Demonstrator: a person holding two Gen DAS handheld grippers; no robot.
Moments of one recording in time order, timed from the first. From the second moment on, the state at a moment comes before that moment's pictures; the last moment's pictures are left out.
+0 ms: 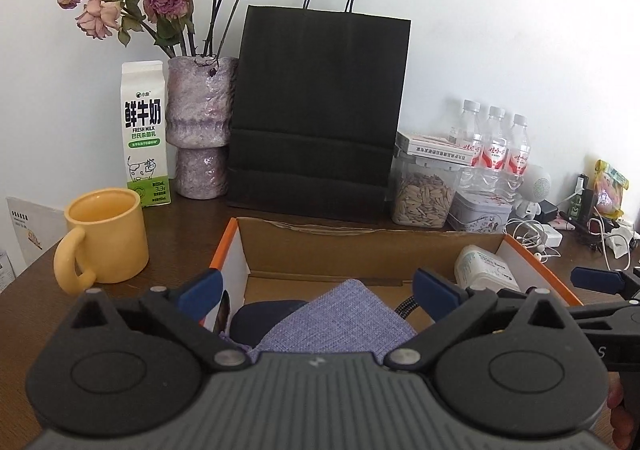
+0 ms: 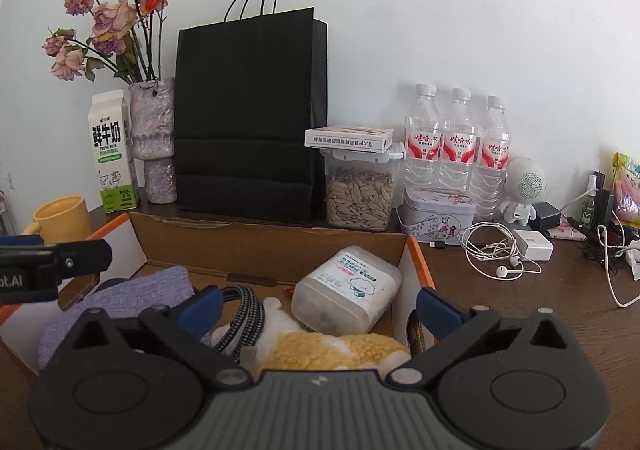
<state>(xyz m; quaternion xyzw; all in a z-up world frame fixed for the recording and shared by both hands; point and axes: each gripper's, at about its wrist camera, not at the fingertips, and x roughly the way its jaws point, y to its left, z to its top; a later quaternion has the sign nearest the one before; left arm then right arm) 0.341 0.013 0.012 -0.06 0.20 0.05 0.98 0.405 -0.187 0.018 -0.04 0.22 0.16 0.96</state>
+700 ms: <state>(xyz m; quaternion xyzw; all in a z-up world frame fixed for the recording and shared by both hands) 0.295 -0.001 0.022 -0.04 0.19 0.04 0.98 0.356 -0.200 0.035 -0.06 0.19 0.16 0.97</state>
